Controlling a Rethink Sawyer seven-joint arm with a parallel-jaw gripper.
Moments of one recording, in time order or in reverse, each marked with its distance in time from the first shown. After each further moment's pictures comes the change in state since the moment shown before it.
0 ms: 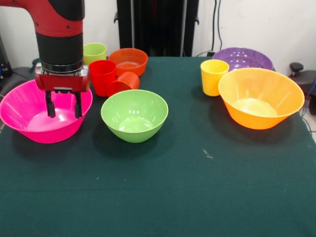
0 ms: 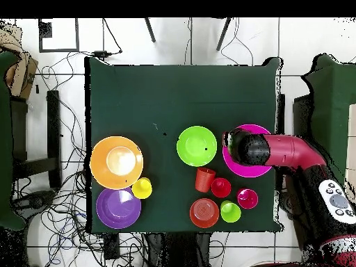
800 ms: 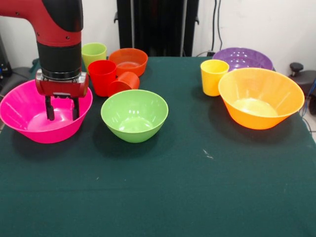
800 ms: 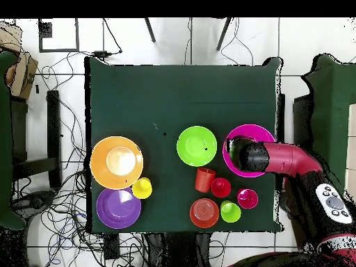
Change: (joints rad) arm 0.009 0.053 -0.067 0.000 0.000 -0.073 0.000
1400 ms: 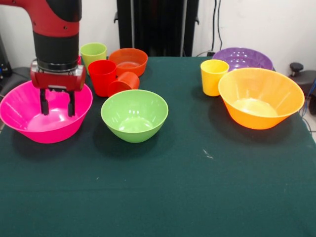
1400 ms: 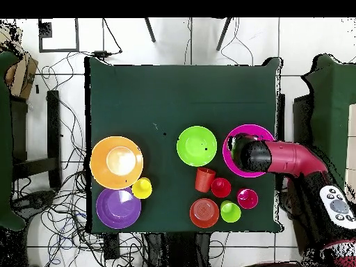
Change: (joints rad) arm 0.011 -0.074 -0.003 0.021 0.011 0.000 0.000
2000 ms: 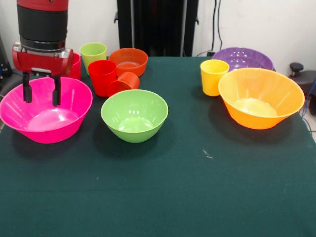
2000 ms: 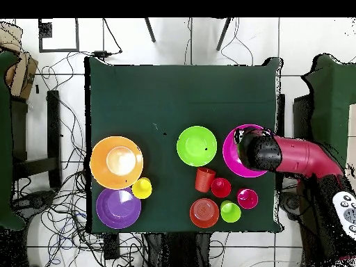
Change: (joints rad) arm 0.000 -0.081 0.000 0.006 0.056 0.000 0.000
